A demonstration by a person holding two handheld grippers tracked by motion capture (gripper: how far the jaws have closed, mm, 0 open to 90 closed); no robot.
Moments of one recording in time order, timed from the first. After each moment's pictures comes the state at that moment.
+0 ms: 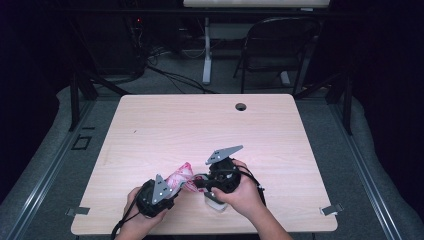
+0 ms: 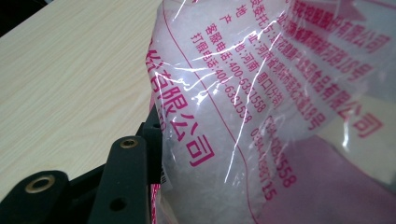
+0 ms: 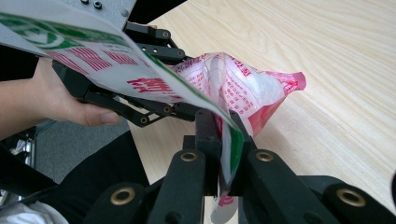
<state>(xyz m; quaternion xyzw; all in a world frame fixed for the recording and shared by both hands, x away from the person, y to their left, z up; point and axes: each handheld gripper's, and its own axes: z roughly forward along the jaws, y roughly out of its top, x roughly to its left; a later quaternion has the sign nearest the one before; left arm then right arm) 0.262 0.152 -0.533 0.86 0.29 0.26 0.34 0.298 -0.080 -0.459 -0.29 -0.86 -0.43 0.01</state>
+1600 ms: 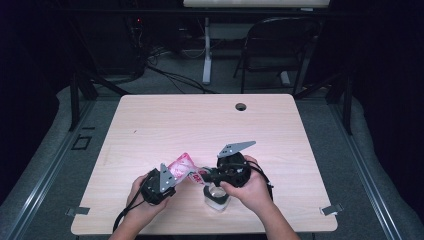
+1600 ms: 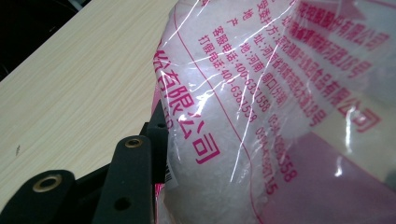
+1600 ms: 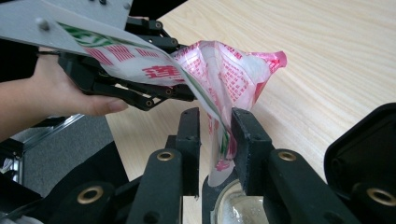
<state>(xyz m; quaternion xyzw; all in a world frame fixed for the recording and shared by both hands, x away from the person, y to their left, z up) 0.287 0.146 -0.529 0.86 0.29 0.30 0.30 0.307 -0.104 -0.454 -0.31 -0.84 -0.44 -0.01</state>
